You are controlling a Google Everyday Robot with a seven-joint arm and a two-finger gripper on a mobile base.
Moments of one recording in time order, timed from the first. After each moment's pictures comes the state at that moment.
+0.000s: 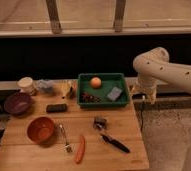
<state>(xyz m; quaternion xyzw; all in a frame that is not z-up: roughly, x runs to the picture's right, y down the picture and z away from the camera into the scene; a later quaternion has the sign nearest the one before) 0.252 0.048 0.741 -0.09 0.29 0.81 0.50</state>
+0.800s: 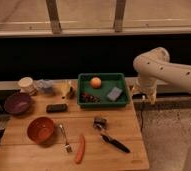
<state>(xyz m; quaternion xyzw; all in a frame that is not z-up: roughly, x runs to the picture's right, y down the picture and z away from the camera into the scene) 0.254 0.046 0.737 -0.08 0.29 0.80 0.51</state>
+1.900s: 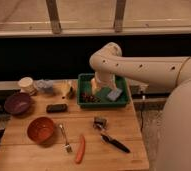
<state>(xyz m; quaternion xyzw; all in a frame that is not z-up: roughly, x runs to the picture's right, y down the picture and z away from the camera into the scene) 0.039 0.006 0.760 -0.19 0.14 0.61 0.76</state>
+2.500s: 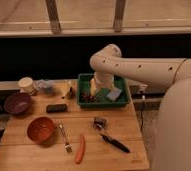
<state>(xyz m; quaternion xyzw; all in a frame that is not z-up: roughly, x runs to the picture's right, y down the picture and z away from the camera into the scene) 0.051 0.015 0.790 -0.21 0.15 0.60 0.76</state>
